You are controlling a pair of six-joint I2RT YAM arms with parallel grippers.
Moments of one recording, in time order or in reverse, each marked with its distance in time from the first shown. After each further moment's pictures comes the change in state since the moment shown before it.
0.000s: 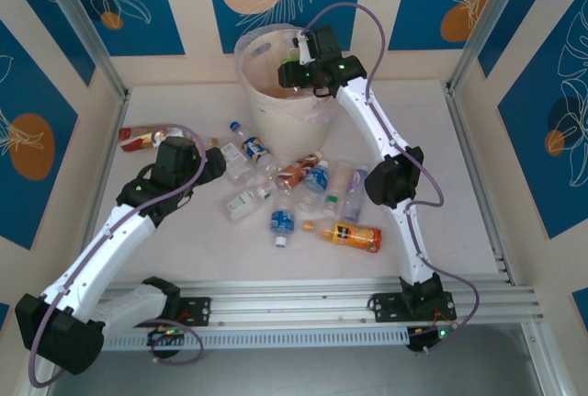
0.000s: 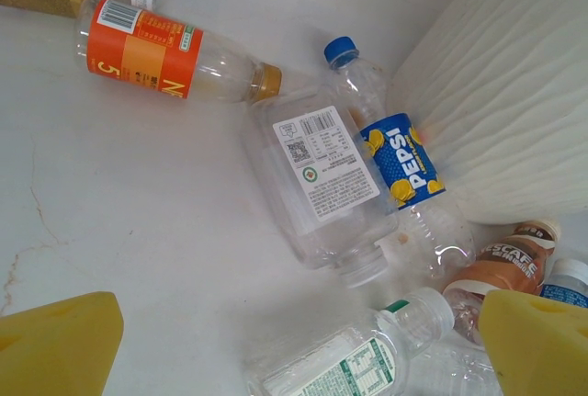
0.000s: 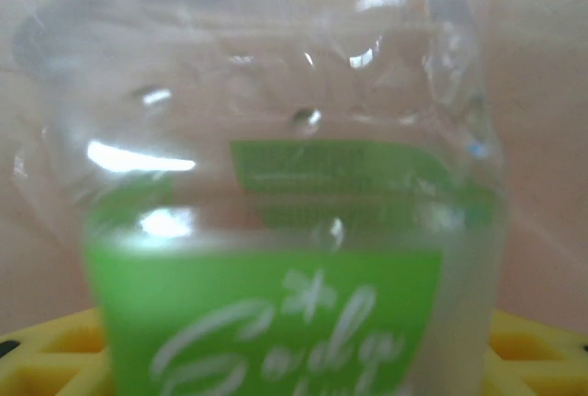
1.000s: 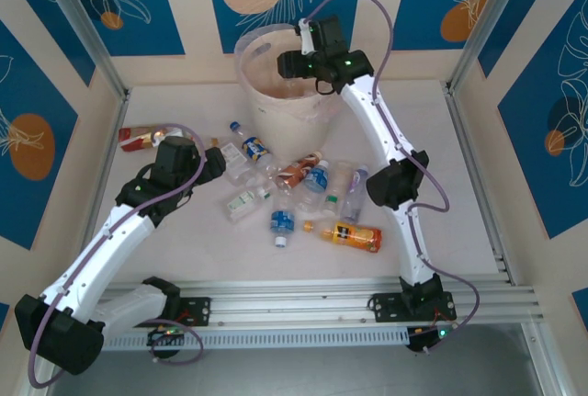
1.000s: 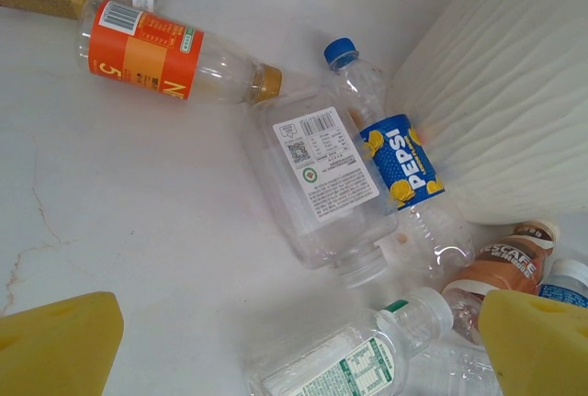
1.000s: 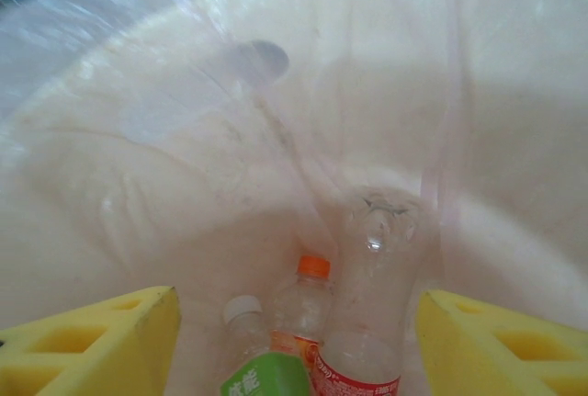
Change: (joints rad) left arm 0.000 -0.002 0.005 -0.008 -0.001 0.000; right arm 0.010 -0.055 0.071 -0.013 0.016 -0.023
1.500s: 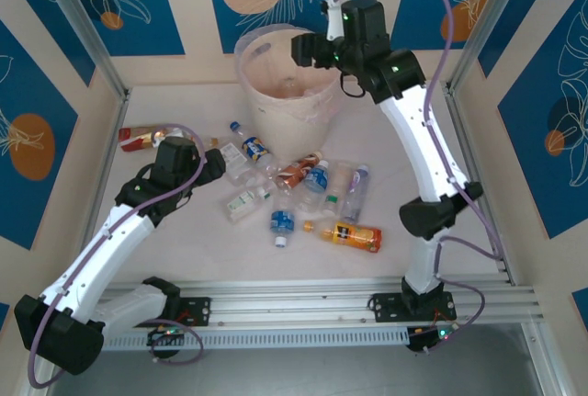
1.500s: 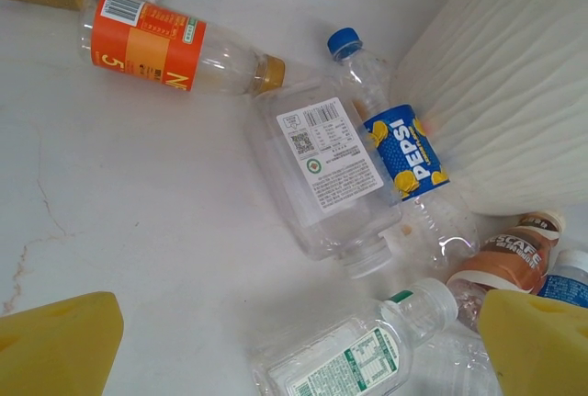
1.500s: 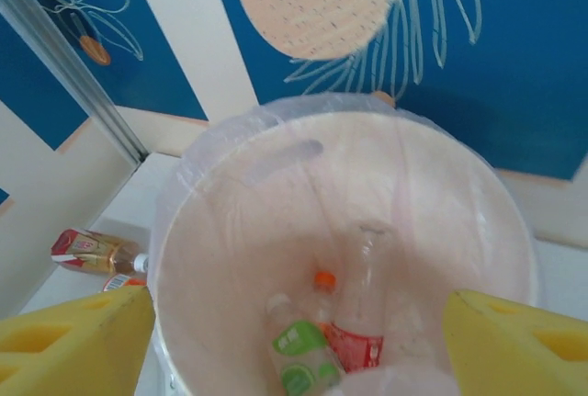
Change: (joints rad) left arm 0.000 0.000 0.006 -0.025 0.009 0.005; right arm 0.040 -0.461 -0.306 -0.010 0.123 0.018
